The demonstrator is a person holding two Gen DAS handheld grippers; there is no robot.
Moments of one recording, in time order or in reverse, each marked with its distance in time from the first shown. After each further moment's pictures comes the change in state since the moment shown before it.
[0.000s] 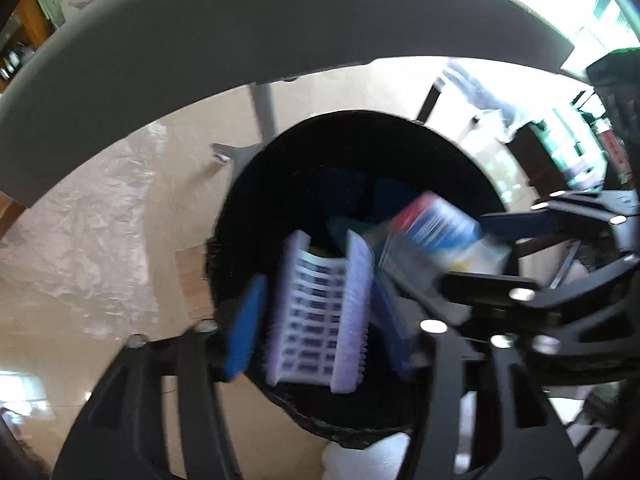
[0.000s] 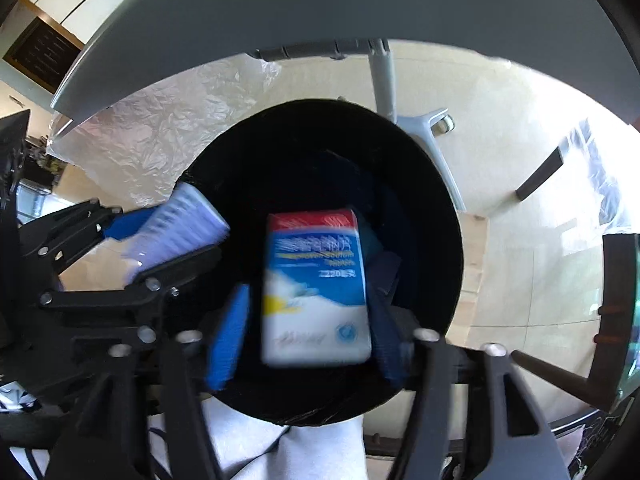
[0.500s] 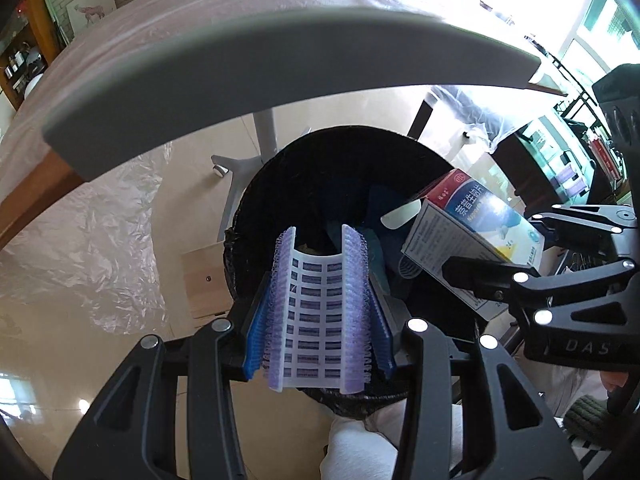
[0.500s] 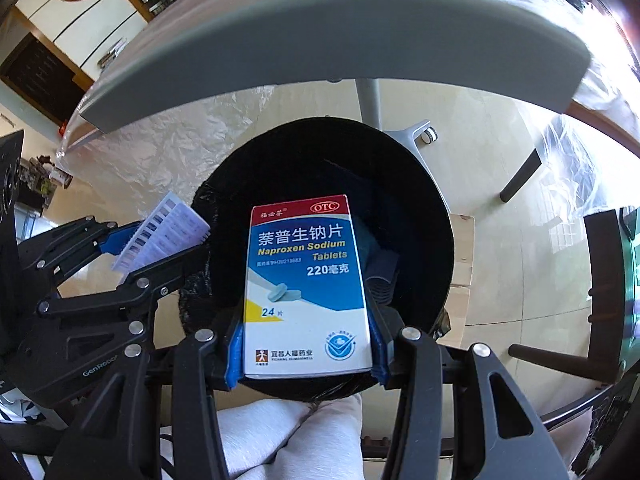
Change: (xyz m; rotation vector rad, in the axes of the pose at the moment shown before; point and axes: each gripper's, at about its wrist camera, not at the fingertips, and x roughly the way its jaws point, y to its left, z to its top) left arm -0.034 0.008 -0.017 -0.013 -0.054 -0.040; right arm -0.027 0.027 -0.019 0.032 -0.080 -0.050
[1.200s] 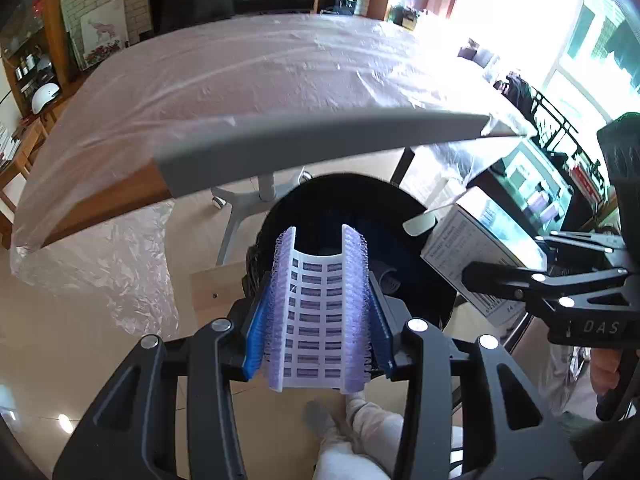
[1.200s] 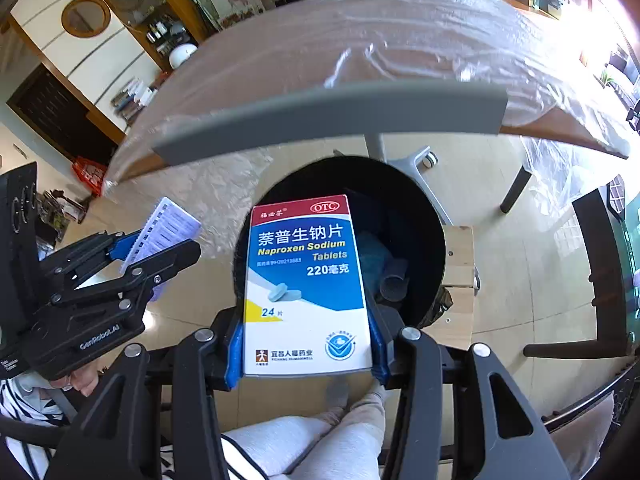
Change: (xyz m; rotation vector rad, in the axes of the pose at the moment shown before) left arm -0.072 0.019 -0.023 -0.016 -0.151 -0.050; right arm -0.063 0.014 -0.029 0.064 -0.138 0.042
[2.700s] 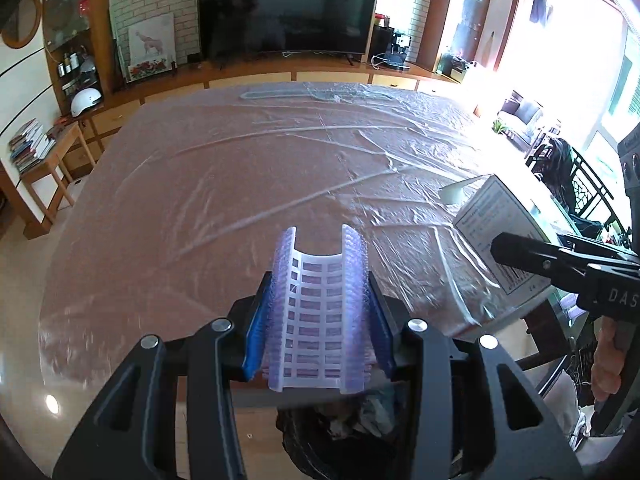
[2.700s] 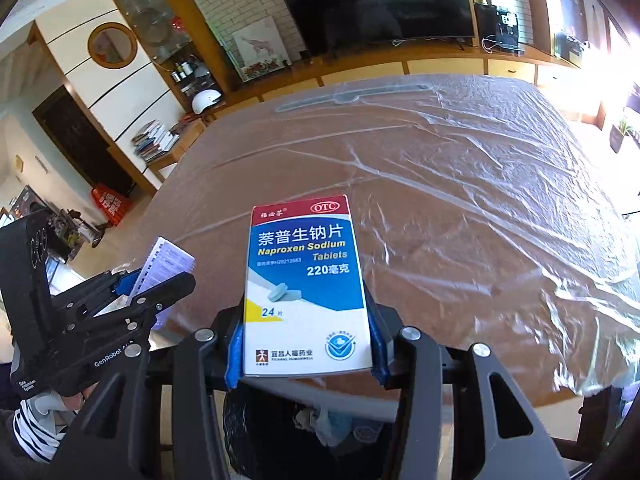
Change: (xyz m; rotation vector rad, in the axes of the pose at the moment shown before) left arm -0.002 0.035 0.116 -0.143 -0.150 0.116; right arm -0.012 -0.030 0.153 -0.083 -0.186 0.082
